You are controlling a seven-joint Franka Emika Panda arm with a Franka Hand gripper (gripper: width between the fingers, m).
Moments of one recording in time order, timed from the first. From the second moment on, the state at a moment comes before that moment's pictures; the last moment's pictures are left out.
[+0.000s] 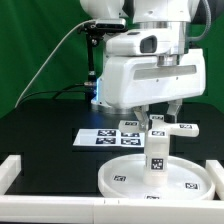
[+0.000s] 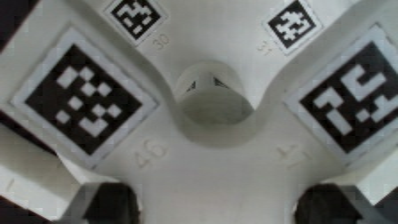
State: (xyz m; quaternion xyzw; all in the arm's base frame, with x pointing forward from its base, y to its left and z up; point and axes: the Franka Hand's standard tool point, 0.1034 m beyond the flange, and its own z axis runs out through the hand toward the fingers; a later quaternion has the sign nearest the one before) arm 0.562 0.039 0.104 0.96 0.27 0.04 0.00
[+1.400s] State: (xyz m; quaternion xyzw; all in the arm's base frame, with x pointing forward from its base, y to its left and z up) arm 0.564 0.039 0.105 0.91 -0.42 0.03 -0.04
